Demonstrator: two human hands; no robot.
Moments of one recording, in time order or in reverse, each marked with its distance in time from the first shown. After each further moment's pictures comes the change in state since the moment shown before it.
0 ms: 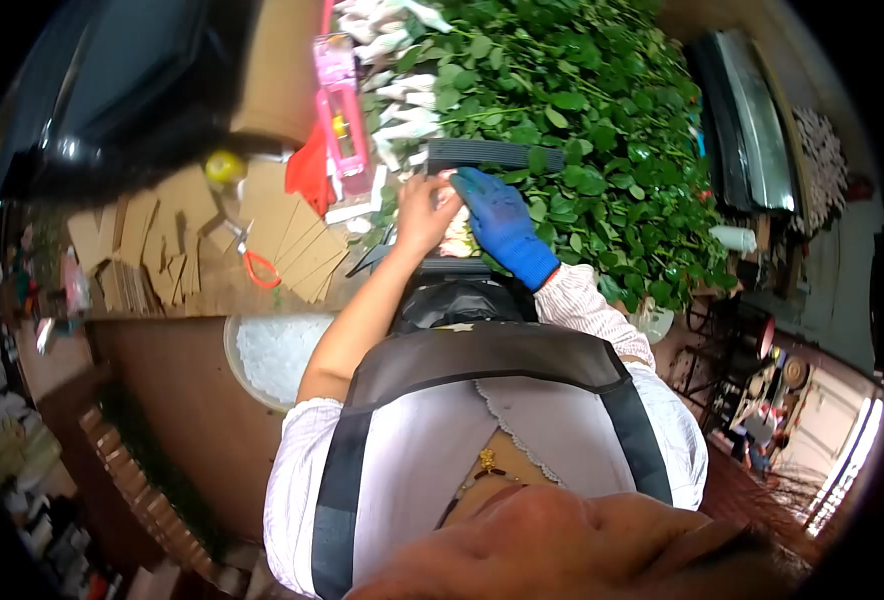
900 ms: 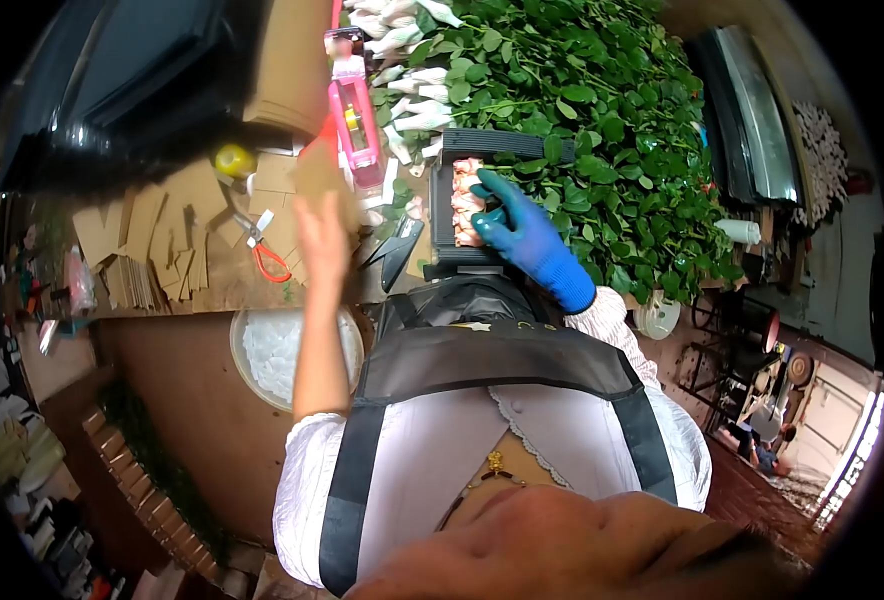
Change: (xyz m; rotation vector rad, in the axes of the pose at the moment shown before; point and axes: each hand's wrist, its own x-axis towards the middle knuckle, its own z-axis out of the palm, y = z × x) left_hand -0.032 0.000 -0.160 -0.268 0.404 -0.171; right_hand -0.019 -0.065 -0.048 0.817 -0.080 0.410
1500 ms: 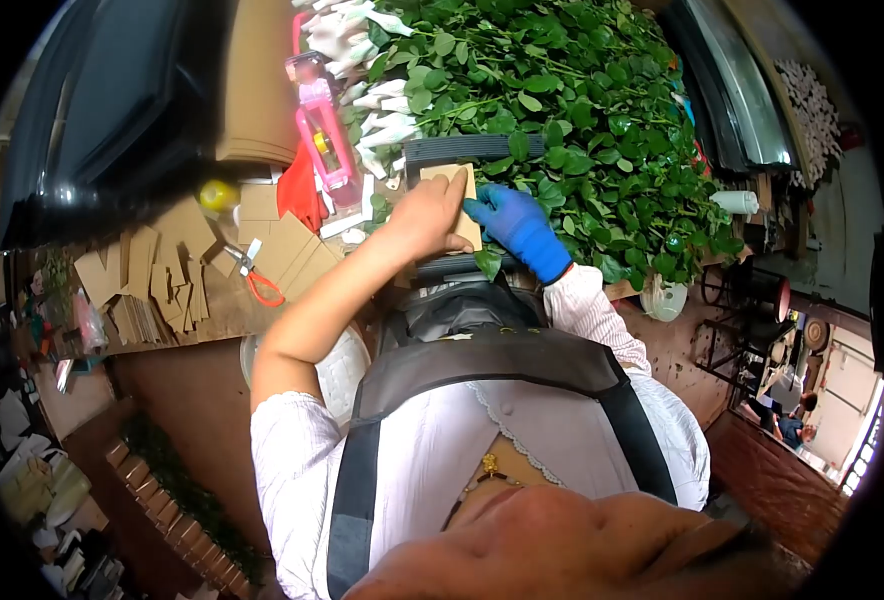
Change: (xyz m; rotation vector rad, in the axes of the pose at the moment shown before) left_hand -0.002 0.047 0.128 0.621 -1.007 0.784; right_hand 0.028 0.060 -0.032 -0.552 0.129 0.173
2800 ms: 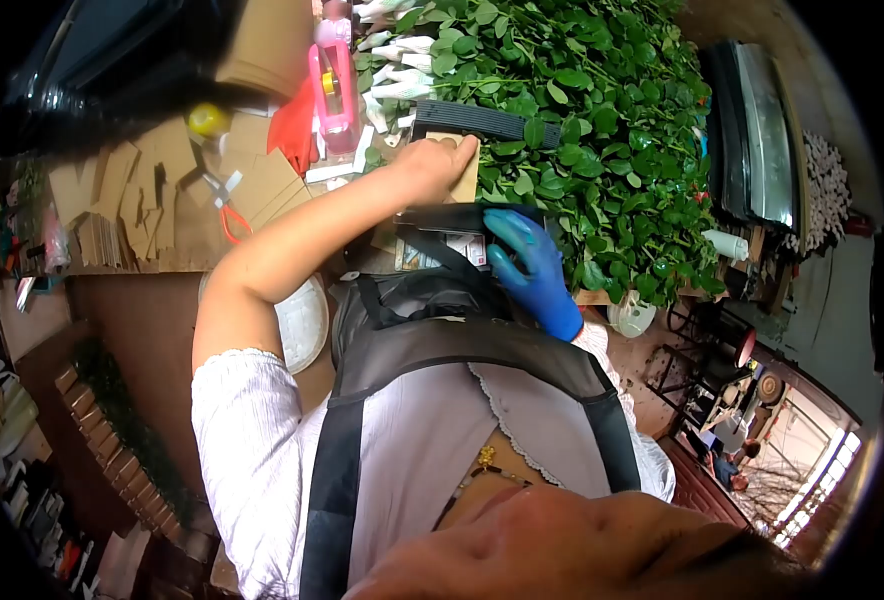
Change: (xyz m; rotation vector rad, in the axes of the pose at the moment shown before) left_hand 0.022 -0.018 0.006 0.015 -0.200 -0.087; right_hand -0.086 0.006 -0.026 0.058 0.198 -0.712
